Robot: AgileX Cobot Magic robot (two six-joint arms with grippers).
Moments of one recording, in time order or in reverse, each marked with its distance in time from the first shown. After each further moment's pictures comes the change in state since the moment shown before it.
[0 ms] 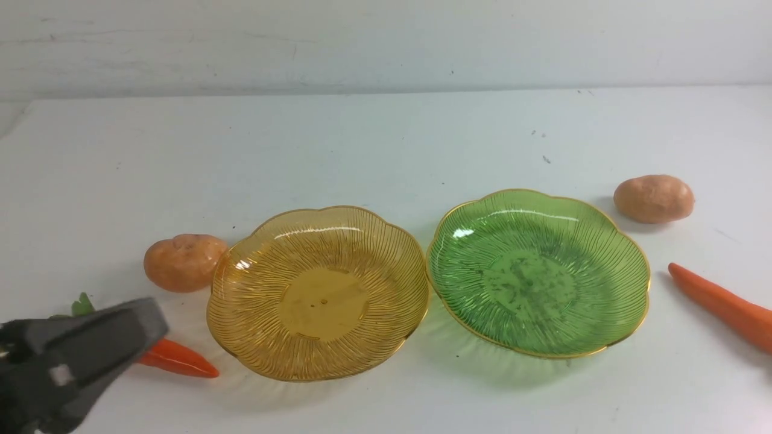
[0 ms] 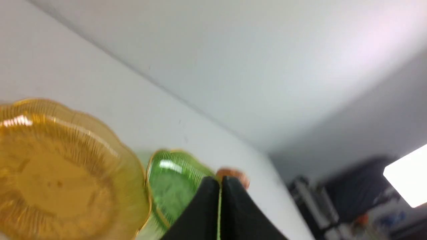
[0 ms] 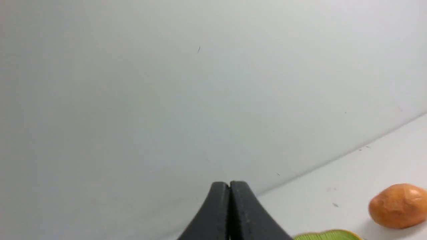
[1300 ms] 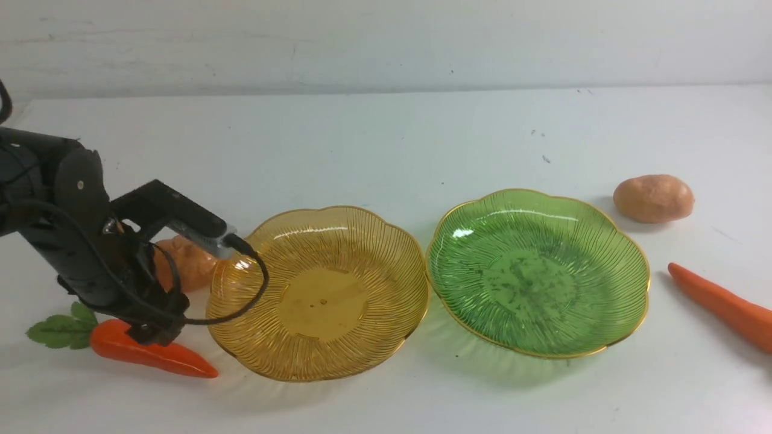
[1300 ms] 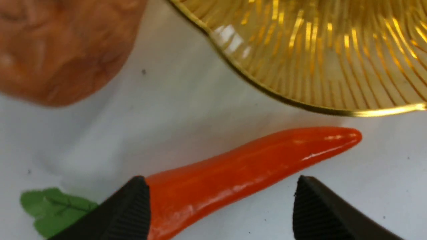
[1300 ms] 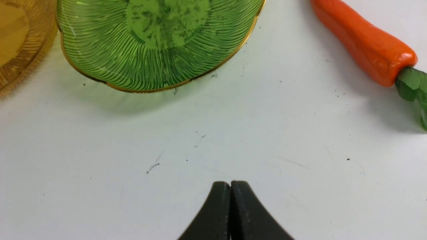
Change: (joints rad) right arm 0.000 0.654 -0.386 -0.345 0.815 -0.224; left arm -0.110 1.143 -0.470 1.024 0.154 0.558
